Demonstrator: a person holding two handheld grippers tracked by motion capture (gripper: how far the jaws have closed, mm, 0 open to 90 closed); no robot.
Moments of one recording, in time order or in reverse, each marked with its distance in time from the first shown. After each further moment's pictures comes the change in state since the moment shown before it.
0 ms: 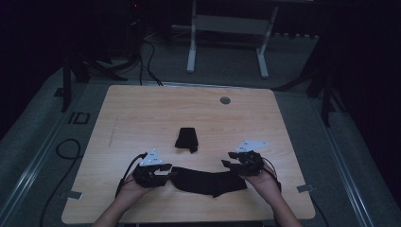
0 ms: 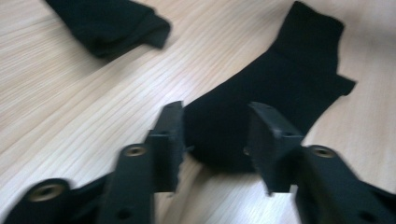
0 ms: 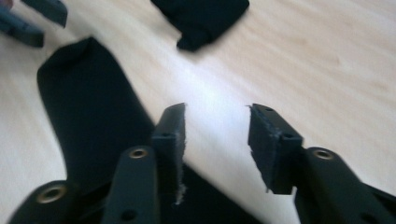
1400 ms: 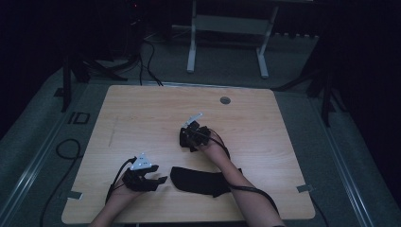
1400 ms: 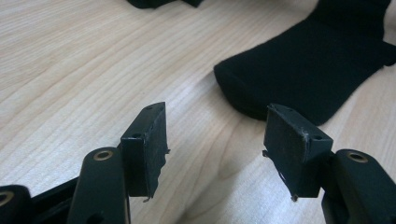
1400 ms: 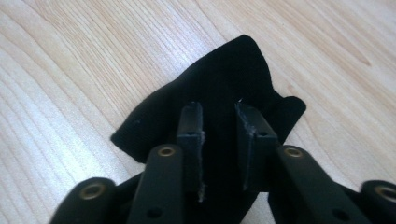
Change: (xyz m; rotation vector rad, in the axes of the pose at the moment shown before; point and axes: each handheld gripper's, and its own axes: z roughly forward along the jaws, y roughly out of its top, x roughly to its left) left arm 0.012 -0.024 -0.007 0.035 0.072 -0.057; right arm 0.007 0.099 0.170 0.203 -0.041 -0.112
